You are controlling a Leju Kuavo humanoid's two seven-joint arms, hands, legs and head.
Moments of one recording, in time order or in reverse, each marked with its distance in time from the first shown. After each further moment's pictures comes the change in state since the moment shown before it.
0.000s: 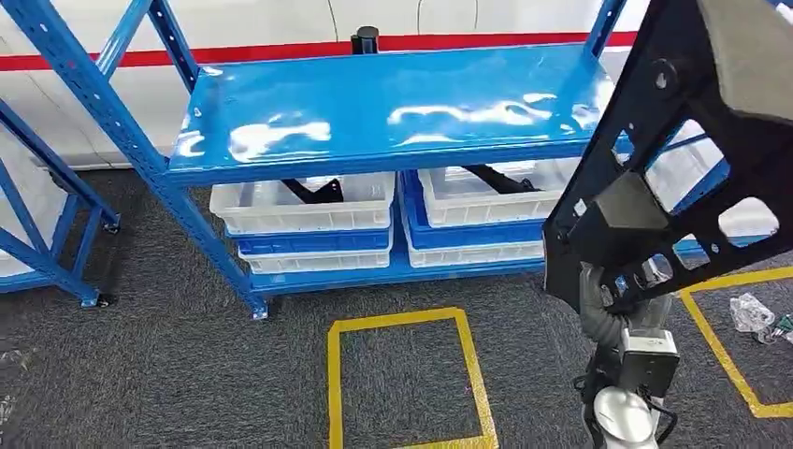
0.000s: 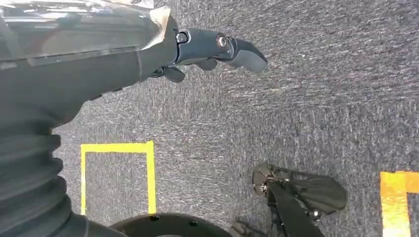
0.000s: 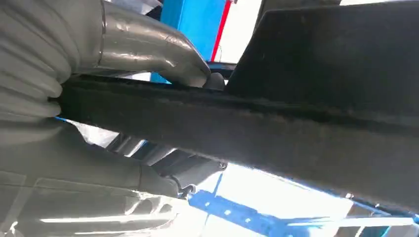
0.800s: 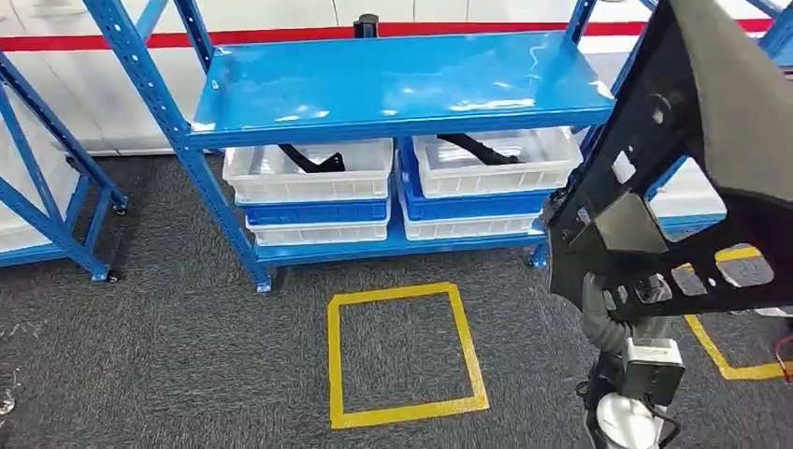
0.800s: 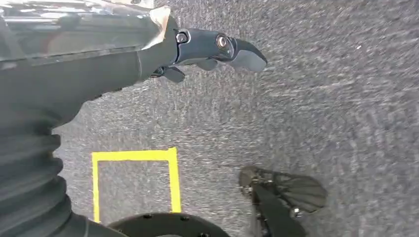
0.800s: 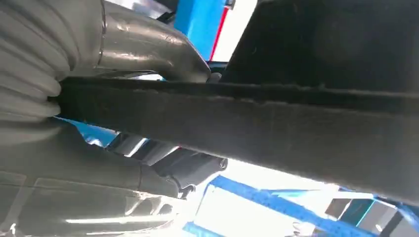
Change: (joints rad) left arm 0.000 0.001 -0.001 0.000 -0.019 0.005 0.014; right arm 0.012 0.002 0.003 -0.015 -0.018 0.003 -0.009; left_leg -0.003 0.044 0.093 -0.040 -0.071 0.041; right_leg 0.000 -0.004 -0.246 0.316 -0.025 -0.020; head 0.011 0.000
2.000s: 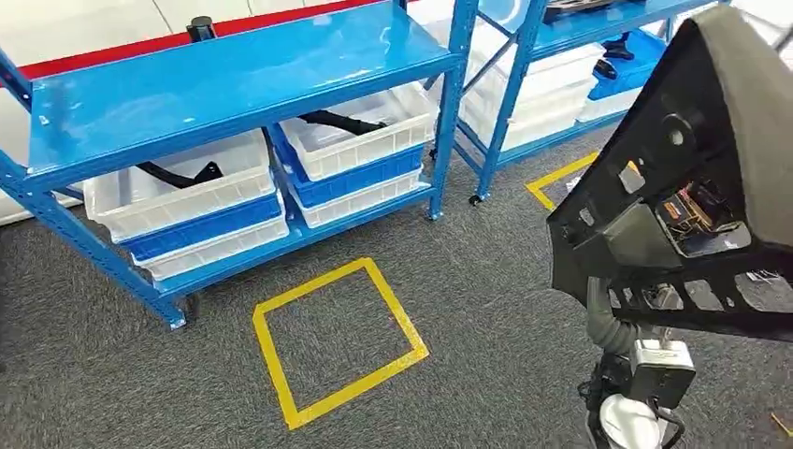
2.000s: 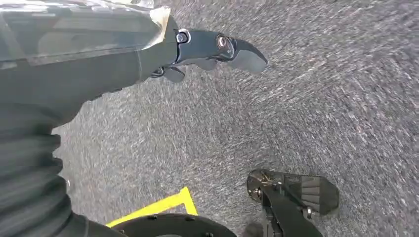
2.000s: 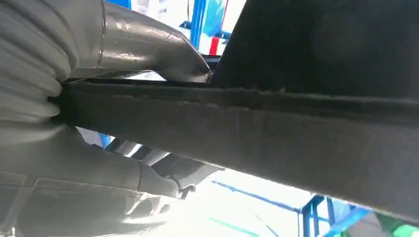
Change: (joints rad) left arm 0.008 -0.002 0.000 0.000 0.001 0.002 -0.001; right arm -0.015 0.007 0.010 -0.013 0.005 0.008 0.003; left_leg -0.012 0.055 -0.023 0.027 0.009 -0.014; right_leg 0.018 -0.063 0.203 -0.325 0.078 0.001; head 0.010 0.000
